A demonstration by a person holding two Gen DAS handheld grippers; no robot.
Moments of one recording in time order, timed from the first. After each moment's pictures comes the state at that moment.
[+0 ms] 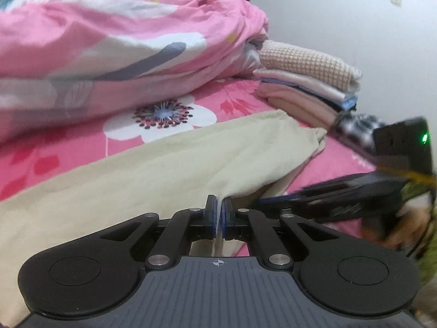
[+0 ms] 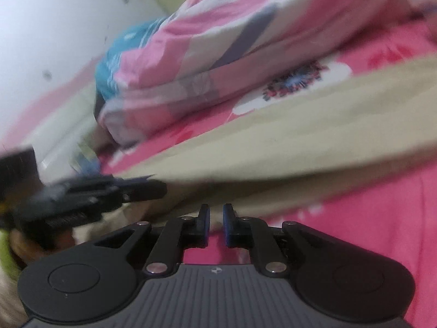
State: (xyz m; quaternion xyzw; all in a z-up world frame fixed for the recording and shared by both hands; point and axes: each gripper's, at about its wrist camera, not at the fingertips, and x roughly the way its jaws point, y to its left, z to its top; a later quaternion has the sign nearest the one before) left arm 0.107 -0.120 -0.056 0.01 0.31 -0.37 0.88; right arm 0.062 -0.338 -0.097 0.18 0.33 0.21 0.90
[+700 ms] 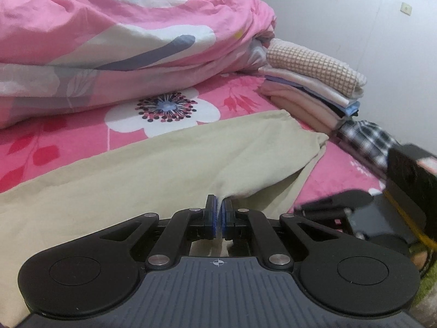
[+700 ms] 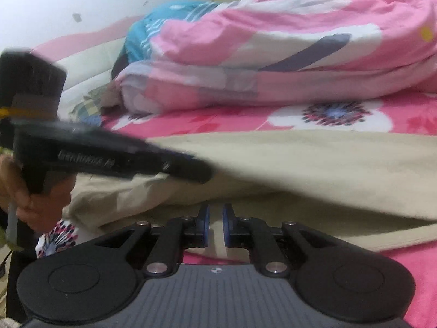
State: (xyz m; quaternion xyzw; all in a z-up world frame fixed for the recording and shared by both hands) left arm 0.119 -0.117 -0.050 0.00 0.33 -0.37 0.87; right arm 0.043 -0.283 -0.092 0.06 0.31 0.25 0.92
